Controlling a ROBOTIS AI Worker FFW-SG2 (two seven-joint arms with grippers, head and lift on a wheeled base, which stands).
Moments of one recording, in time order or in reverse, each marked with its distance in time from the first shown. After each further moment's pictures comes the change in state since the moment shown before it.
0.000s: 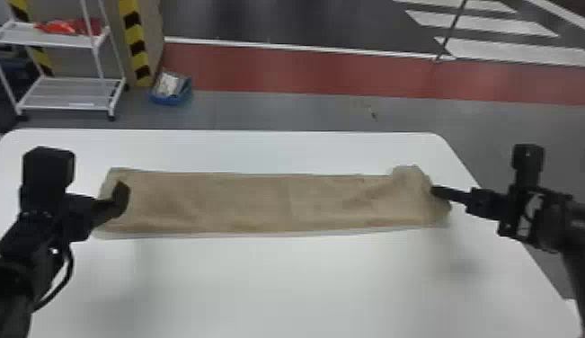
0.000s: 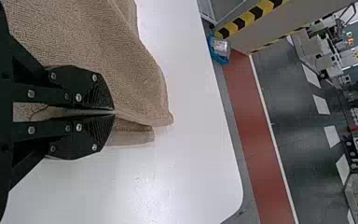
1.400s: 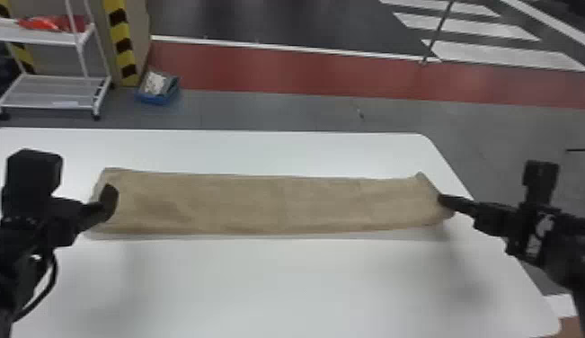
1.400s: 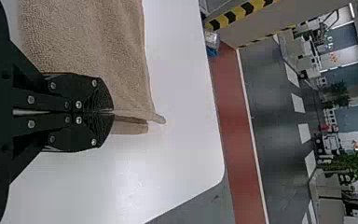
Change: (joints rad) left arm 0.025 0.000 -0.012 -0.041 -0.028 0.008 0.002; right arm 0.198 0.005 -0.099 -0.208 0.002 -0.076 0.003
